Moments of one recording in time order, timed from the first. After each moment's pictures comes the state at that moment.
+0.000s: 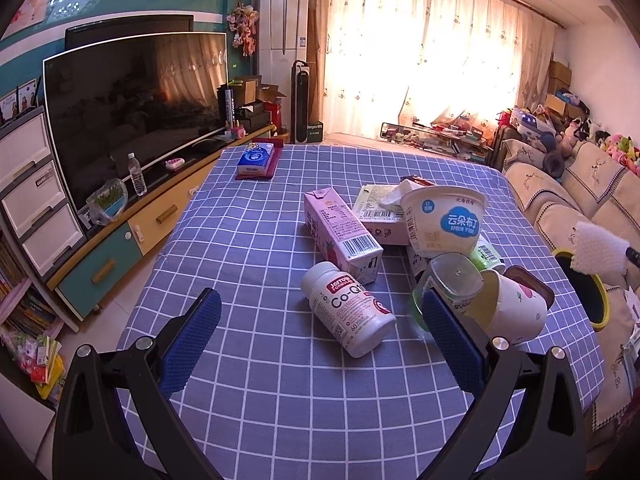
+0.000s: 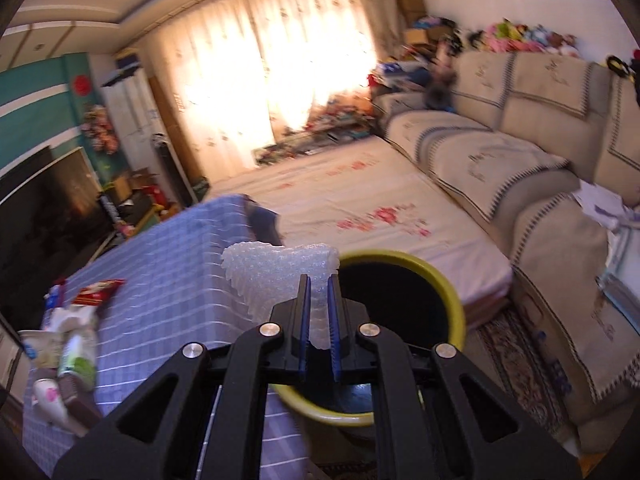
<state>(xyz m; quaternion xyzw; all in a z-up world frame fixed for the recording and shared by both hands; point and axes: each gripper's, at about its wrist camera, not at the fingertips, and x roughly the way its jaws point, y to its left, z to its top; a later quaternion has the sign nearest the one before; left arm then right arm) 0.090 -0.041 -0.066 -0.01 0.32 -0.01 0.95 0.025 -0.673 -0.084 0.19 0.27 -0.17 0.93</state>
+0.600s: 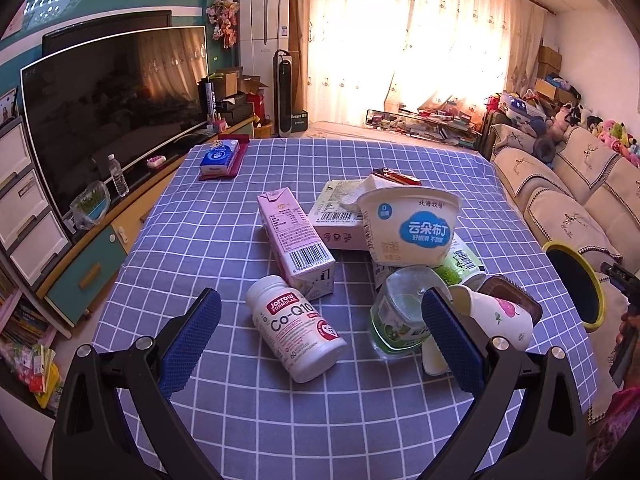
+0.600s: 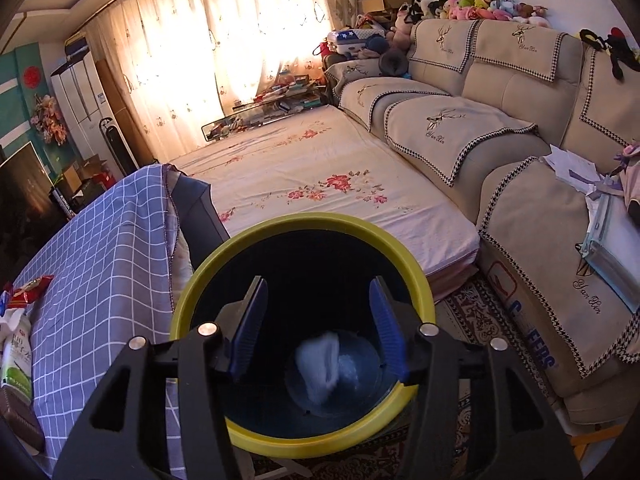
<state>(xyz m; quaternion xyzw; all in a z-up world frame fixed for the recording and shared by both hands) 0.129 -0.086 -0.069 0.00 0.34 -0.03 0.94 0.053 -0.713 -0.144 0.20 0.32 -0.23 0.90</state>
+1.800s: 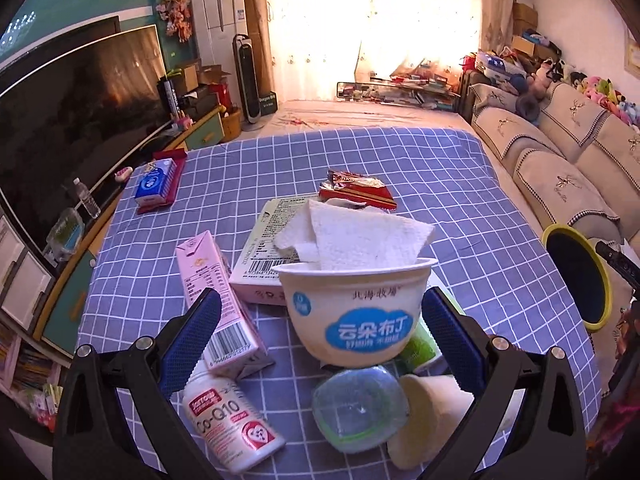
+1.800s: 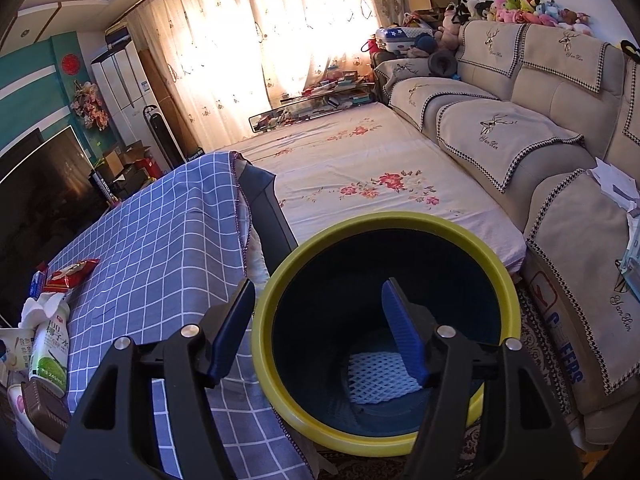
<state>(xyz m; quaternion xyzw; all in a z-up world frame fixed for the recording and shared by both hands) 0.228 -0.154 -0.064 0.06 0.39 -0.08 0.92 0.085 -0.670 -0.129 0.20 0.32 -0.15 0.91</state>
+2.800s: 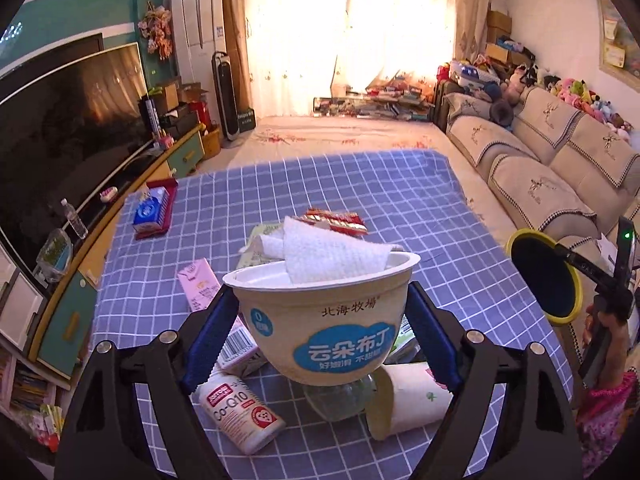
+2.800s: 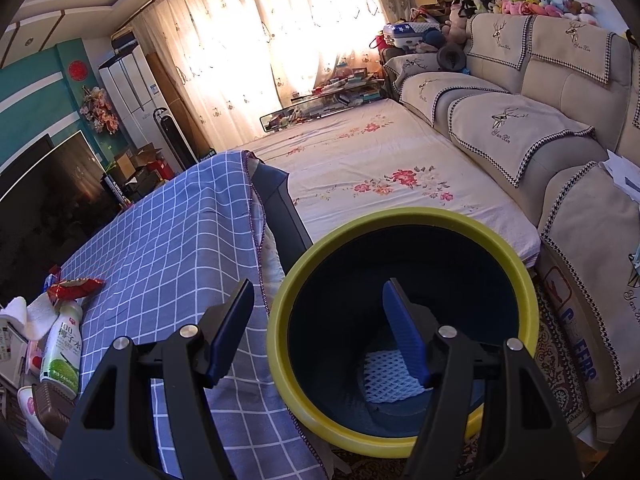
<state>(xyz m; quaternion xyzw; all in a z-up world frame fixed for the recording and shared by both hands) 0.190 -0.148 -0.015 0.05 0.35 -0.12 0.93 0.083 -0.671 -0.129 0.21 0.31 -0.13 0.92</state>
